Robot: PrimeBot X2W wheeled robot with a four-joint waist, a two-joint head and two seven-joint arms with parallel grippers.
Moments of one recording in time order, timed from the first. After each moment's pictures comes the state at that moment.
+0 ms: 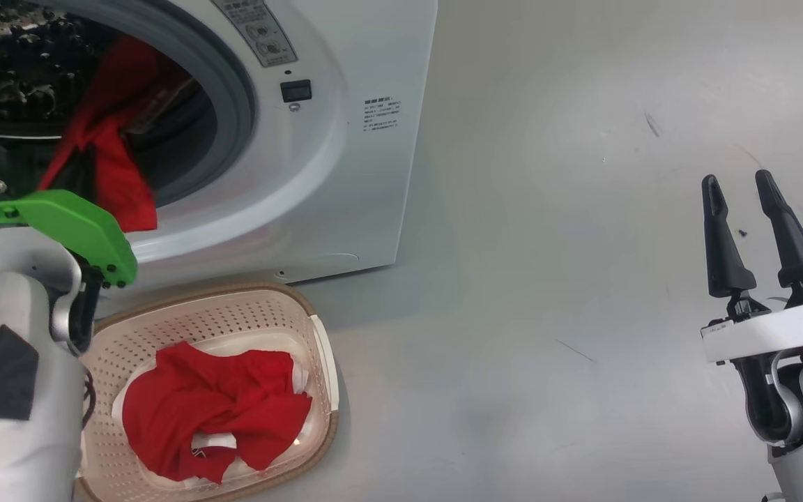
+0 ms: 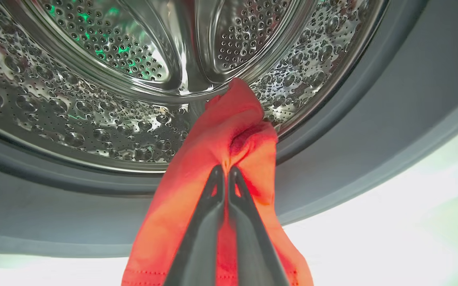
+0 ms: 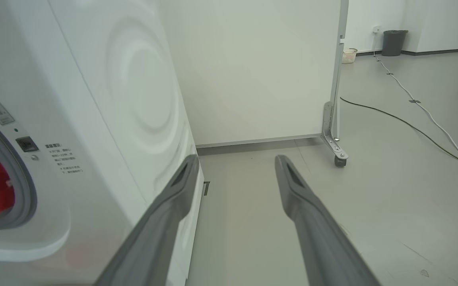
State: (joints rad) left arm -0.67 0.17 -0.07 0.60 -0.34 -0.09 0.11; right arm -0.20 -0.30 0.17 0.09 0.59 0.12 -0.25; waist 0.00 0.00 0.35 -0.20
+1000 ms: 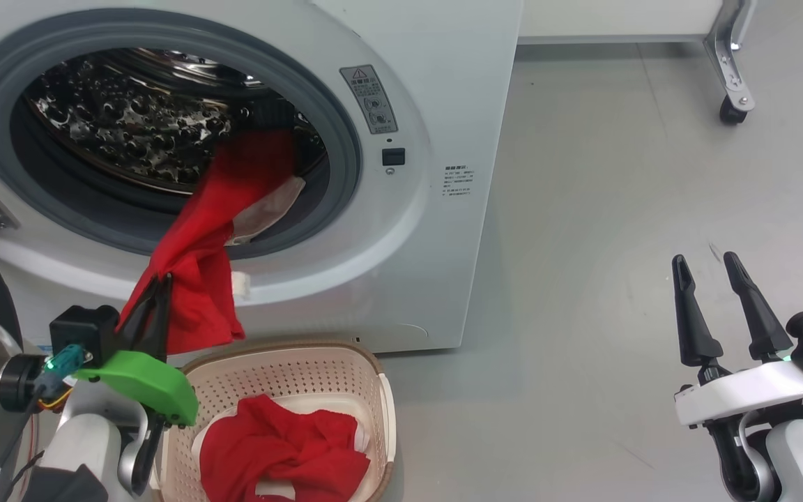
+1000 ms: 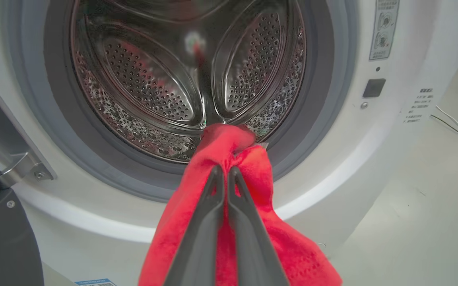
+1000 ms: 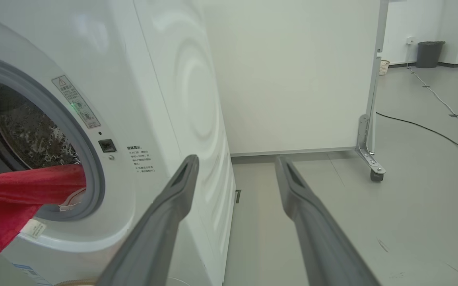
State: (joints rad) left arm -0.31 0.14 -0.15 0.47 -0.31 -0.11 -0.15; right arm -0.07 -0.25 0.18 0.12 0.53 0.12 -0.25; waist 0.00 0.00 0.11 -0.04
